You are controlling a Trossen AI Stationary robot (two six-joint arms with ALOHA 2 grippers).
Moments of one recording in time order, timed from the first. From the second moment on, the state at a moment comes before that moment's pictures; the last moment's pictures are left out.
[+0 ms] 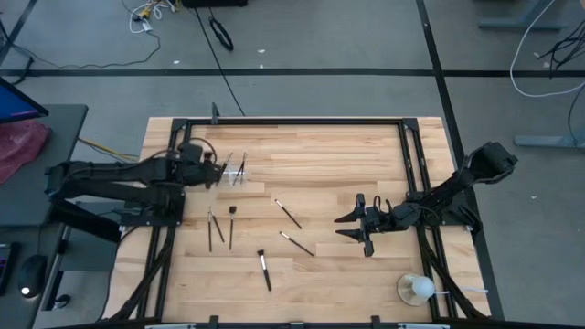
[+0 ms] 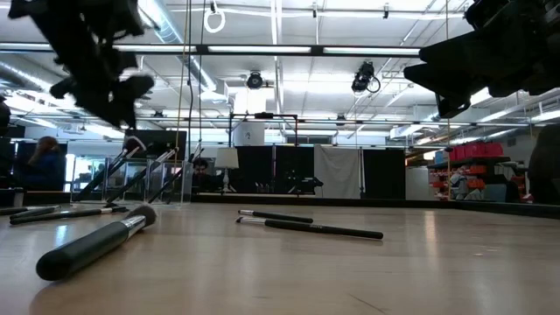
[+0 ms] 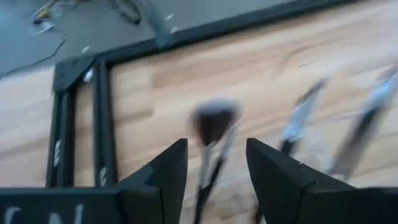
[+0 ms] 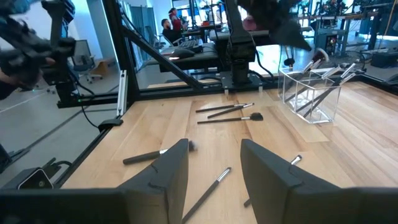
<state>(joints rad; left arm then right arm) 0.11 0.85 0.60 -0.91 -0.81 -0.98 0.50 1.37 0.19 1.13 0.41 0.14</state>
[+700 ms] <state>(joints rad) -0.47 1.19 0.60 0.22 -1.00 -0.43 0.50 1.37 0.19 1.09 0.41 0.15</state>
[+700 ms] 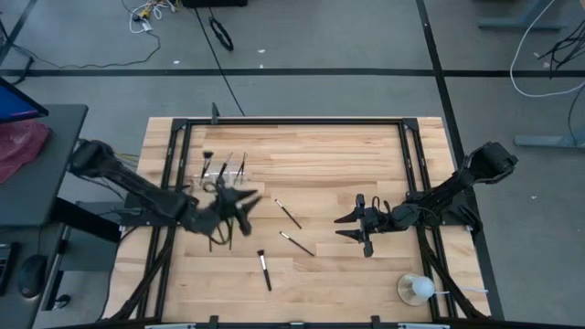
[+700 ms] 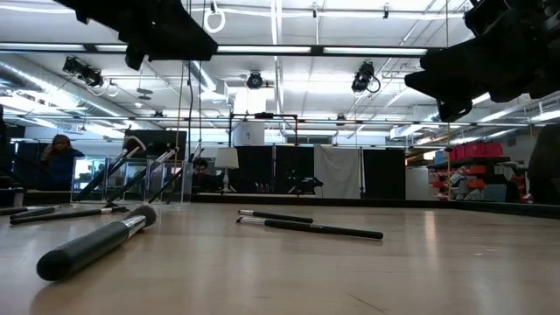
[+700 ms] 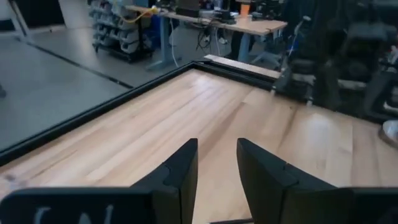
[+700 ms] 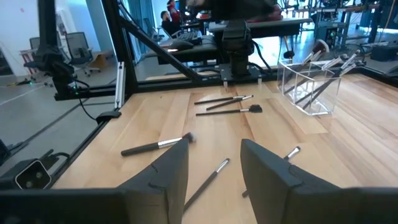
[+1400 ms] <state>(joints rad) -0.48 1.61 0.60 0.50 -0.75 -0.58 0.50 1.37 0.19 1.08 0.41 0.15</state>
